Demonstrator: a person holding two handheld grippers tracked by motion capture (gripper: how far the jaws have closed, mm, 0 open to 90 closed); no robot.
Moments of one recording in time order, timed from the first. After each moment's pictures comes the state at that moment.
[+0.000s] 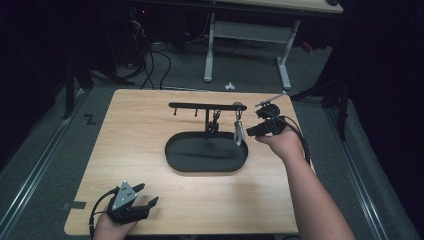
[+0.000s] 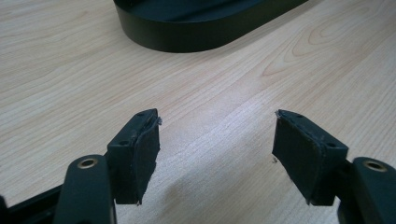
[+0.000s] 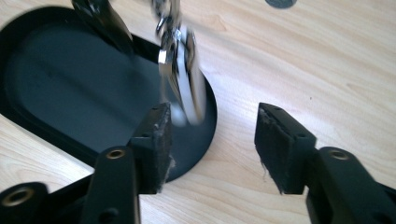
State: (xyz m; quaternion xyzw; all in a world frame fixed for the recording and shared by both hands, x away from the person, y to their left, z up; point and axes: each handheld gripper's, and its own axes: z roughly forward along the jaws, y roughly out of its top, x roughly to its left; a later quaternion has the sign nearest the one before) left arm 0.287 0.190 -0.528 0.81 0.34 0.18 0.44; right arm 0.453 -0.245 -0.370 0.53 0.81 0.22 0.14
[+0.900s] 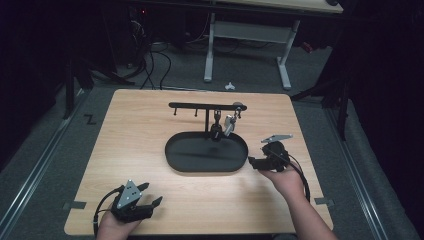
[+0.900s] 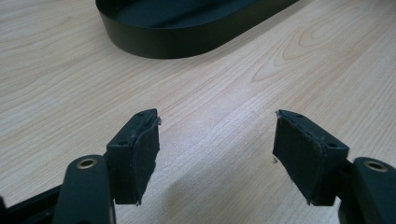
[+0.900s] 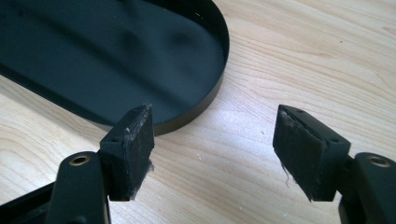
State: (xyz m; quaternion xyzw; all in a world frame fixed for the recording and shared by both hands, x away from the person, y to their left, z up) left arm 0.291 0.180 -0.527 0.82 0.32 0.18 0.44; right arm 0.387 -0.268 -0.457 0.51 0.80 0.27 0.18
